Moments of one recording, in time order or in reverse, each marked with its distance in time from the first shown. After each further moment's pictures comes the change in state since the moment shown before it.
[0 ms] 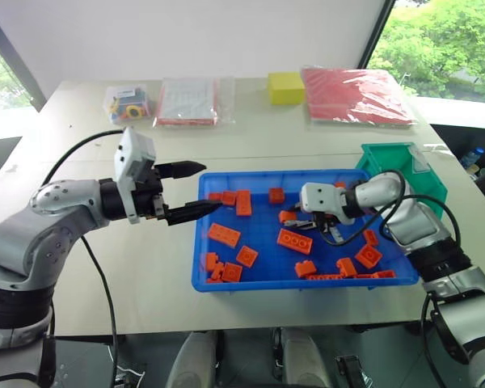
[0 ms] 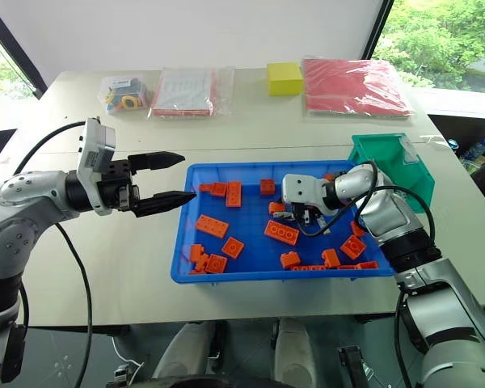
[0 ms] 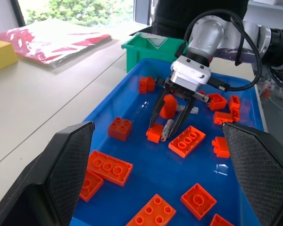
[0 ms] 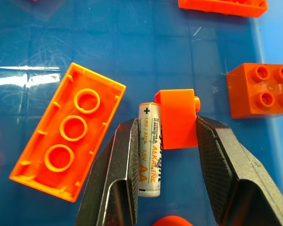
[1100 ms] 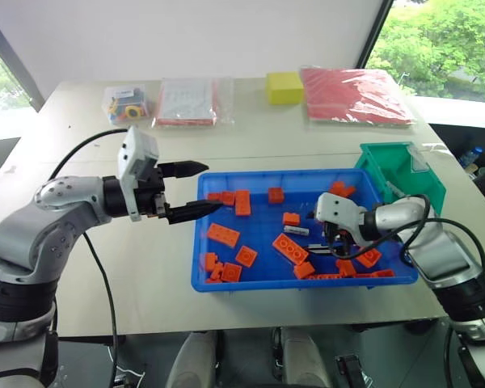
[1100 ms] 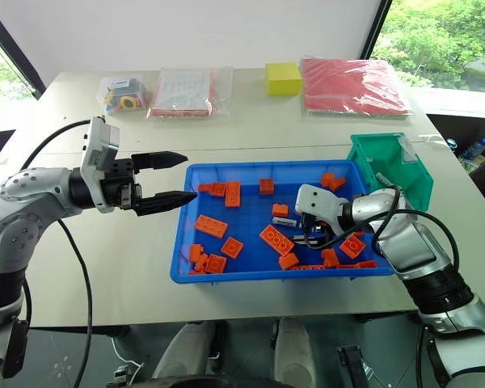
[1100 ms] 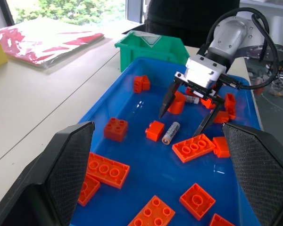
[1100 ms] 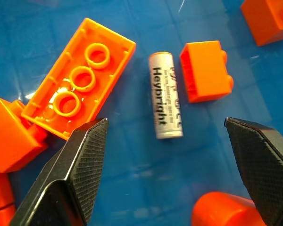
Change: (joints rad) left arm -0.031 -0.006 -0.027 0.040 0.026 -0.013 -0.046; right arm 0.236 -0.085 -0.100 -0.373 0.055 0.390 -0.133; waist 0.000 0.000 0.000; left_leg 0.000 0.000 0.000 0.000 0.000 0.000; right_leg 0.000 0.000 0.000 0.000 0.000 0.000
